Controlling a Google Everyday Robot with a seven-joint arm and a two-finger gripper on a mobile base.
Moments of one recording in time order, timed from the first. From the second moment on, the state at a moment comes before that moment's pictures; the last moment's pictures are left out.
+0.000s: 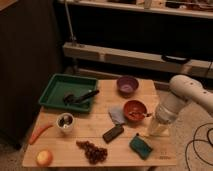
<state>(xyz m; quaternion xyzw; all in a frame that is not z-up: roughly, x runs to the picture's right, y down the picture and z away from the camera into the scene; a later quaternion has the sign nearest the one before) 0.222 0.191 0.664 -0.48 -0.19 0.06 0.85</state>
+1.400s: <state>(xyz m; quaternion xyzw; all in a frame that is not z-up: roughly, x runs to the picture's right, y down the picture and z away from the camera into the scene) 0.227 0.025 0.670 -0.38 -0.18 0.03 0.91</state>
